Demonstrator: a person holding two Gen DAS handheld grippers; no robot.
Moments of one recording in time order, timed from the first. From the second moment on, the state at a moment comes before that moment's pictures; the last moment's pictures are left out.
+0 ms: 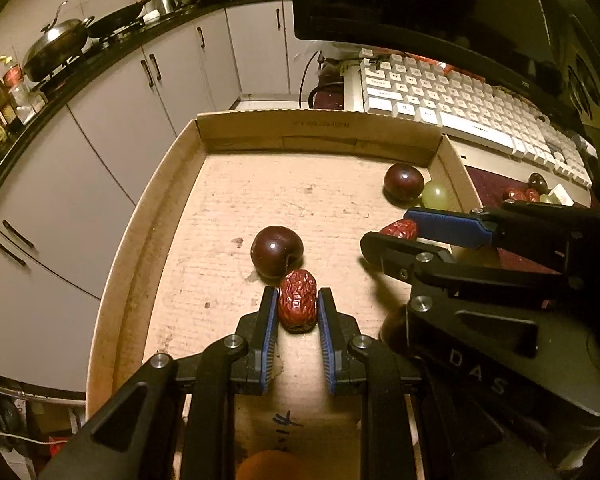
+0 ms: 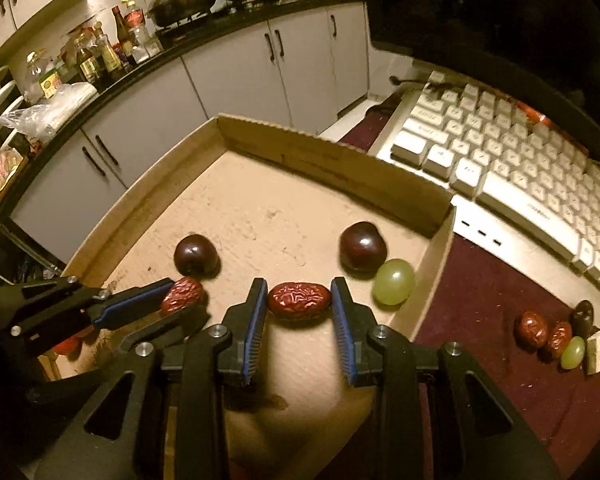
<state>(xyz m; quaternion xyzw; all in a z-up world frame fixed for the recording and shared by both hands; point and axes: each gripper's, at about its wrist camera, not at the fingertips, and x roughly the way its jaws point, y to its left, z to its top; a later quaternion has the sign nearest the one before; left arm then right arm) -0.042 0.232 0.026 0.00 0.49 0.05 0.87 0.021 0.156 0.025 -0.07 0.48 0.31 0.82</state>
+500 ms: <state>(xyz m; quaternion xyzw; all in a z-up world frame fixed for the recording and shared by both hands) -0.064 0.233 0.049 -0.05 0.44 0.09 0.89 0.010 0.119 0.055 -0.02 0.43 0.33 0.84</state>
